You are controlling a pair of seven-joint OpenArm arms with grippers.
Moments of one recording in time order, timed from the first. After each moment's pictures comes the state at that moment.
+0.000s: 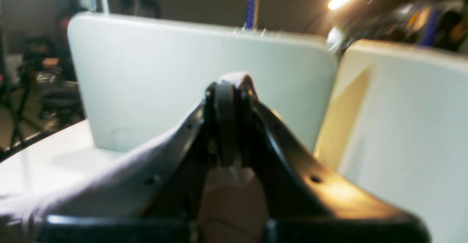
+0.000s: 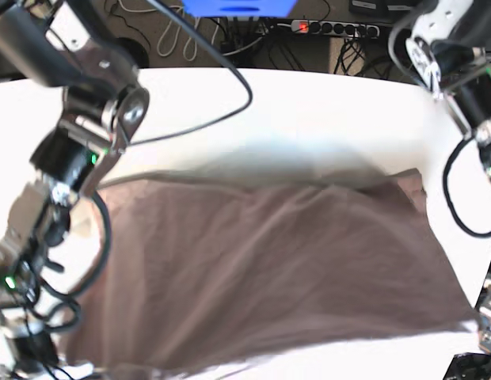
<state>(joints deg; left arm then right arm) -21.5 -16.8 -28.8 90.1 -49.8 0.4 40.0 34.8 -1.7 28.7 84.8 -6.3 40.0 -8.2</state>
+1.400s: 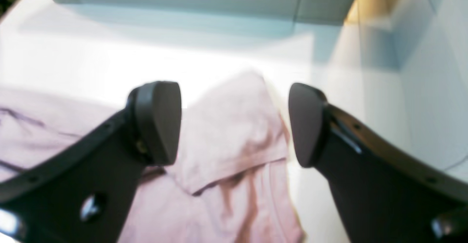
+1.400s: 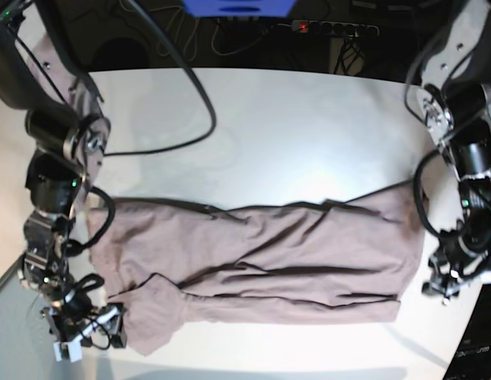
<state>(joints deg) -30.3 -17.5 -28.9 45.2 -49.7 1.1 39.2 37.8 6.1 29.1 46.1 -16.5 34.9 -8.0</state>
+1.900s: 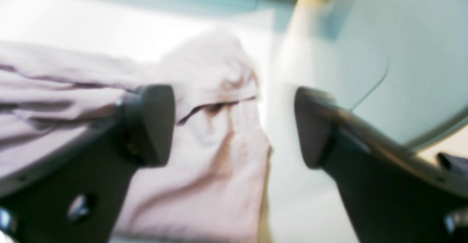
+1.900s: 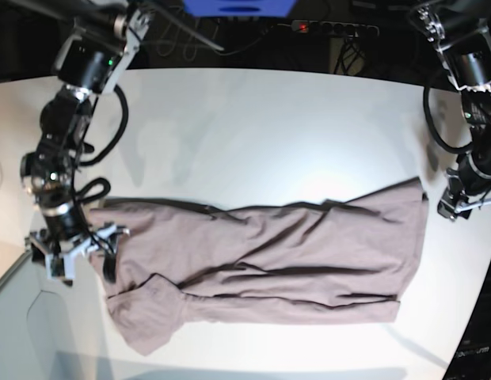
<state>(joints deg) -7.8 -20.3 -28.6 61.1 -49.3 1.2 38.9 7.5 -3.4 29.4 85.9 -16.1 33.9 -8.3</state>
